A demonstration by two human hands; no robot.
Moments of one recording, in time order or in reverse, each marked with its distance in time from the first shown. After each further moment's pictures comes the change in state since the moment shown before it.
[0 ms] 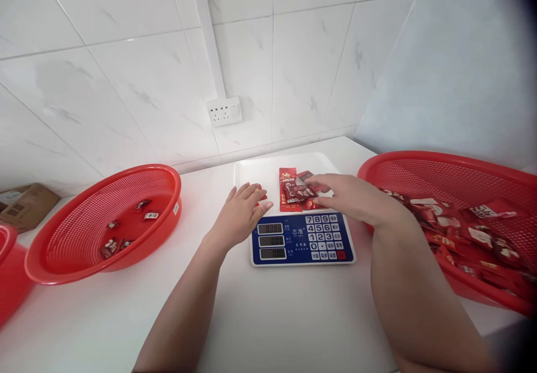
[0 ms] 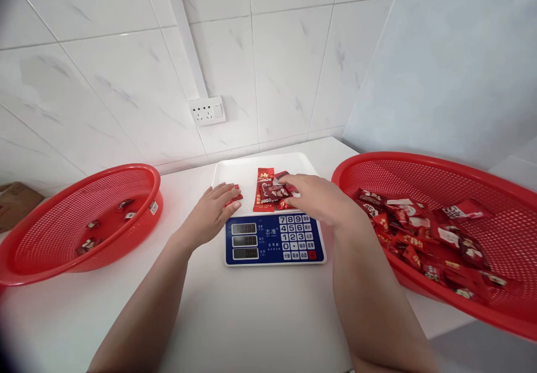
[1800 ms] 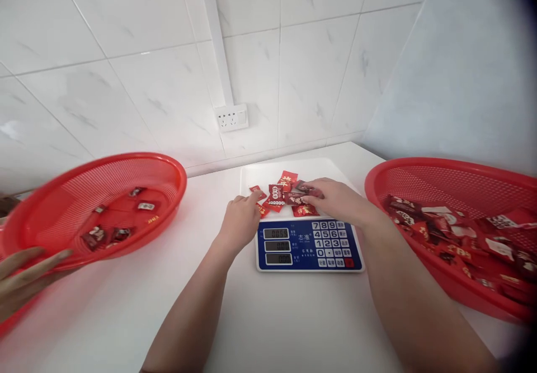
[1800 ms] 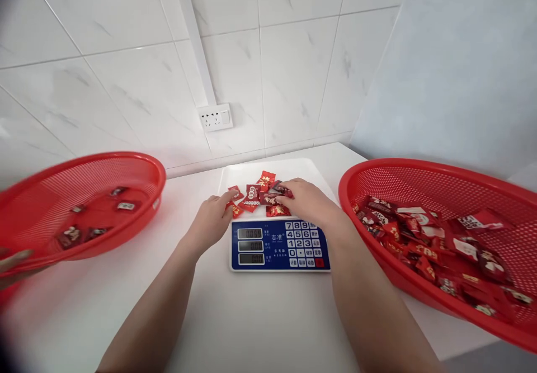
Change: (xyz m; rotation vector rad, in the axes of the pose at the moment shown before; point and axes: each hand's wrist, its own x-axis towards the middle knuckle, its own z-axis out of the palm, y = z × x) left_hand -0.001 0.005 -0.002 0.151 -0.008 -0.285; right_hand 0.026 0.000 0.026 0.015 0.007 -0.009
